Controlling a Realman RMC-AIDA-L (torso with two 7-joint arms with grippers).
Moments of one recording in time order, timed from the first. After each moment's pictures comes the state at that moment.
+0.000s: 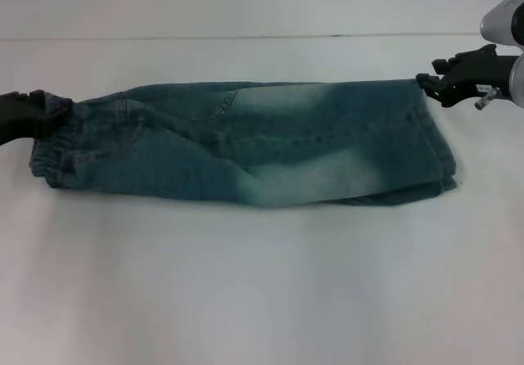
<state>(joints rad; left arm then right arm) -0.47 -2.16 0.62 0.87 2.13 0.90 -1.58 0.61 2.09 -1.00 -0.85 -2.30 -0.77 1.79</state>
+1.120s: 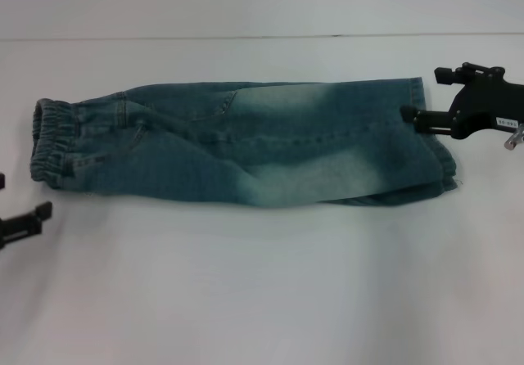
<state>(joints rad) -0.23 -2.16 0.45 0.97 2.11 1.36 -1.32 0.41 2.09 -0.97 -0.97 -1.94 -1.07 1.48</state>
